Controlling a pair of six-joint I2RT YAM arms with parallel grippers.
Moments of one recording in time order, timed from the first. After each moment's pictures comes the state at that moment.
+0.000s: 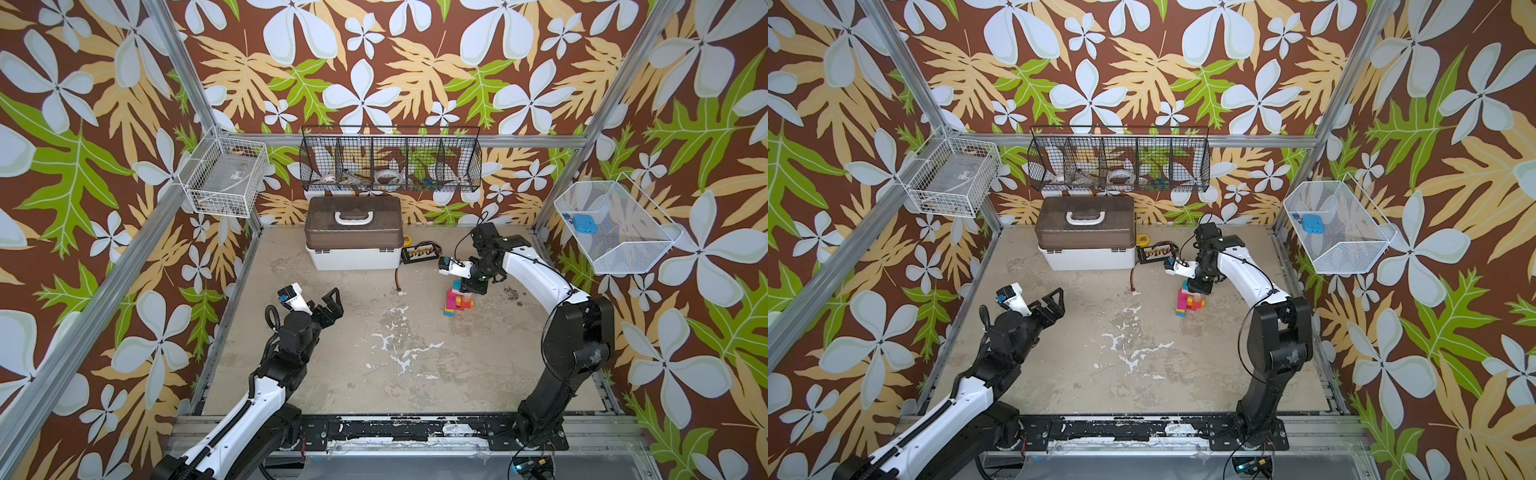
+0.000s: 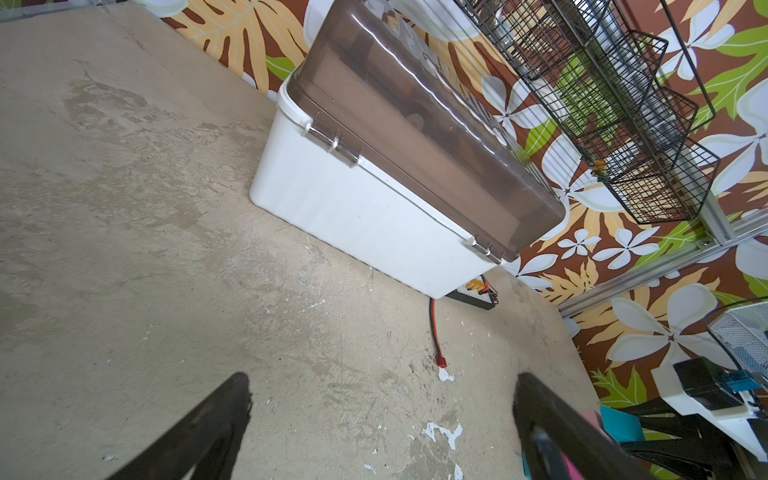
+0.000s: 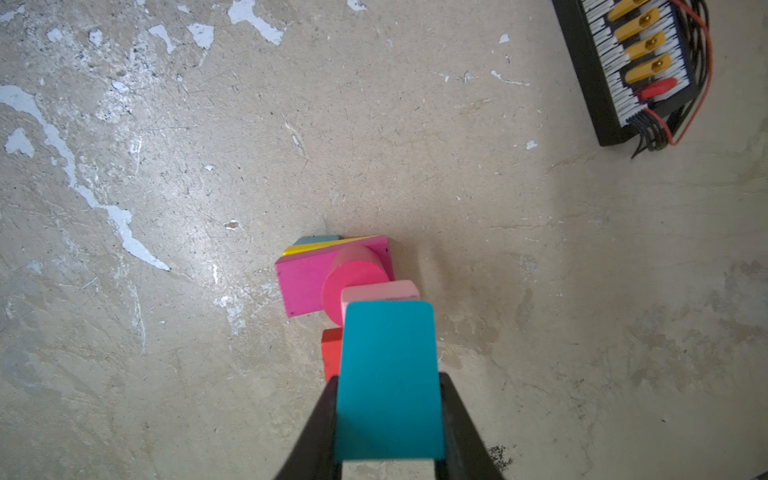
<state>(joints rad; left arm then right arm) -0.34 0.79 0.31 0.23 -0.21 -0.74 0.22 1.80 1.54 -1.03 -0.17 -1.02</state>
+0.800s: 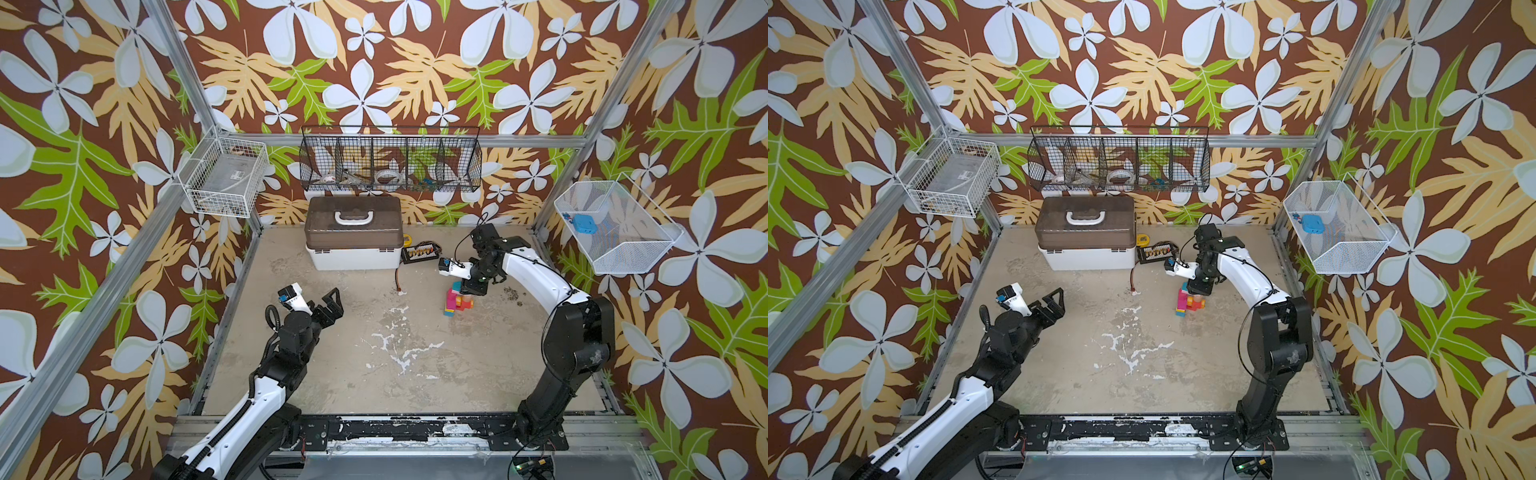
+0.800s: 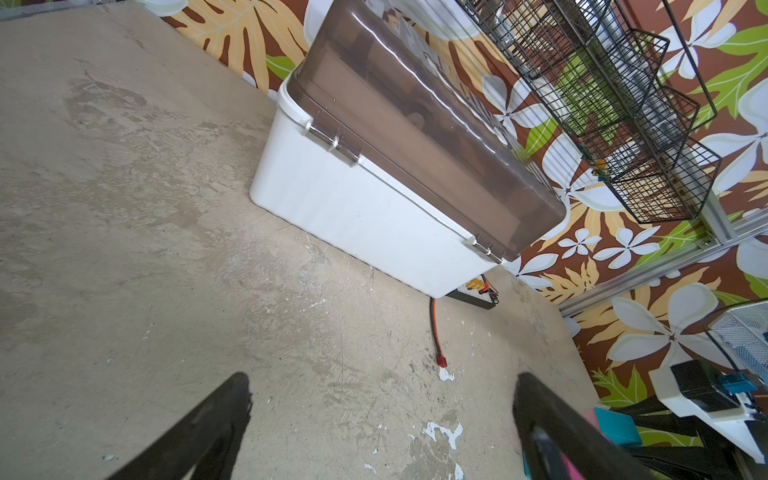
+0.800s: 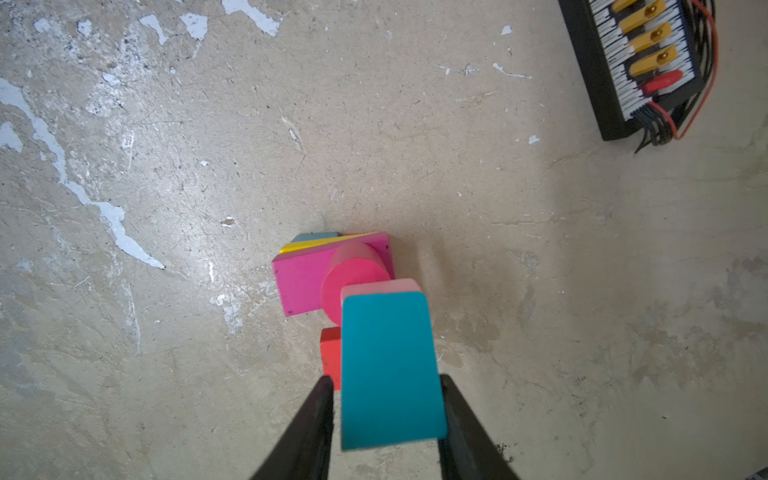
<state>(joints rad) -0.34 0.79 0.31 0.23 -0.21 -0.74 0.22 1.80 1.53 -1.03 -0.16 -1.02</state>
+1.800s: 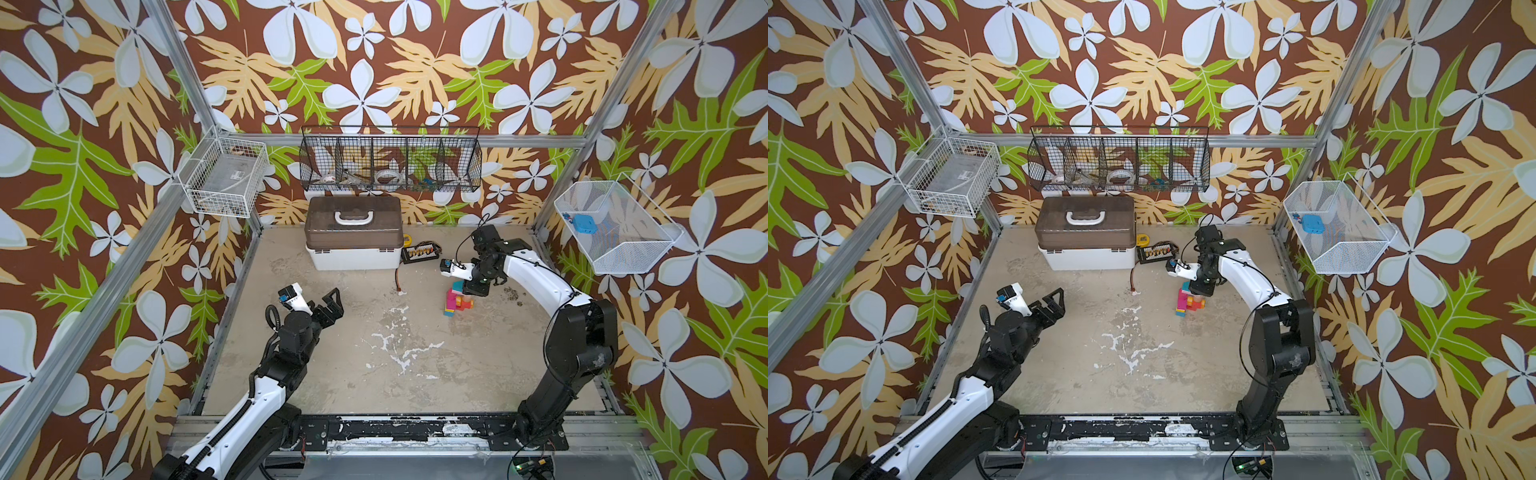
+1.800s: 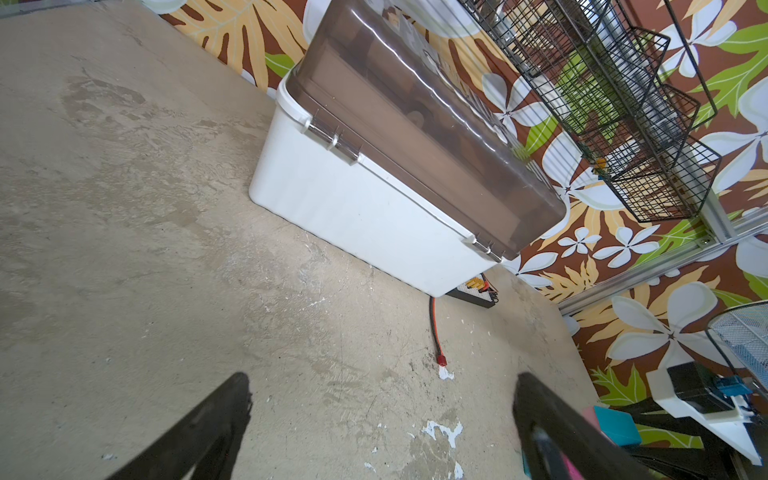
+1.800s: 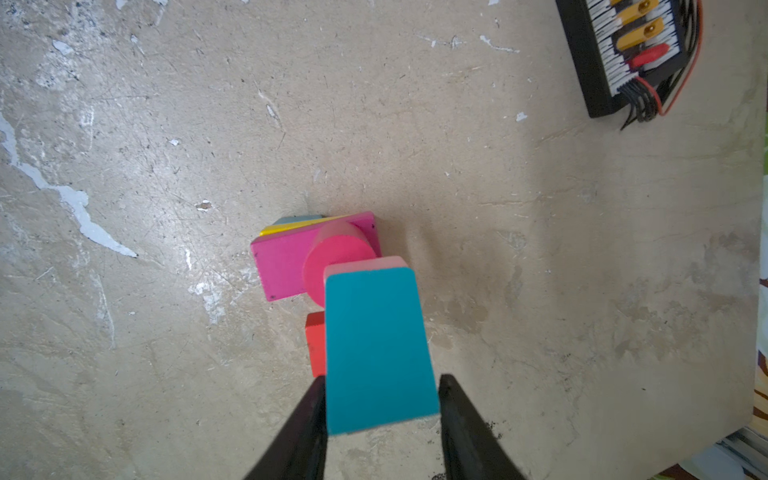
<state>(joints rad) -0.34 0.79 0.31 0.23 -0.21 -0.74 0.22 1.77 1.49 -0.99 -0.10 -1.01</state>
